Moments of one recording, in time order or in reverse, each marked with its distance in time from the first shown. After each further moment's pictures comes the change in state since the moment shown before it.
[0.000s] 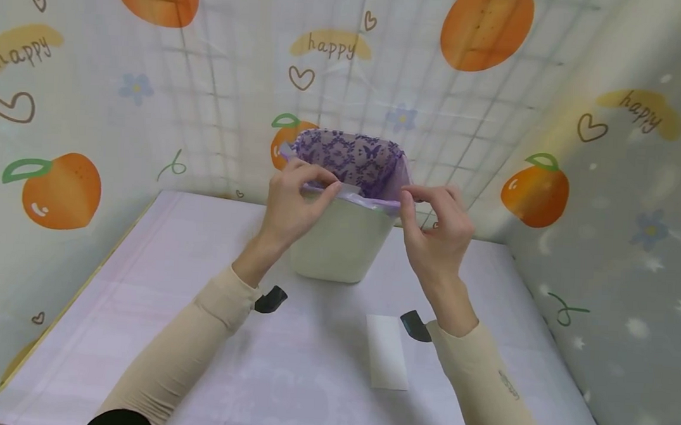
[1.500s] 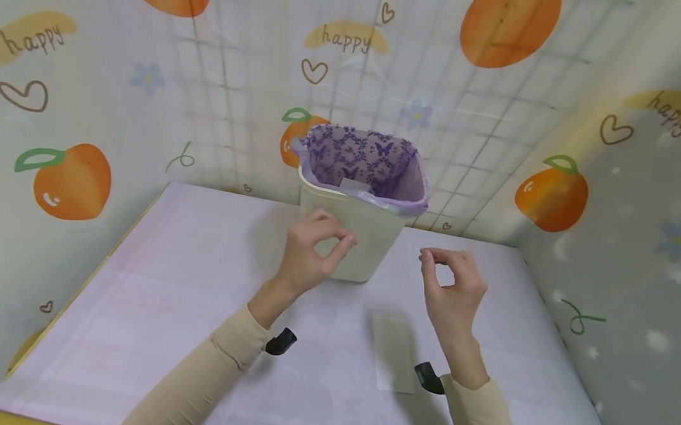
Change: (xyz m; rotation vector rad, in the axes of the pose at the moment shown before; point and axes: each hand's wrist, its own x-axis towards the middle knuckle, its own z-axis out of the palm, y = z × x) left_hand -0.074 -0.020 0.027 -0.112 0.022 0.185; right_hand -0.087 0.018 -0.034 -0.053 -0.063 0.164
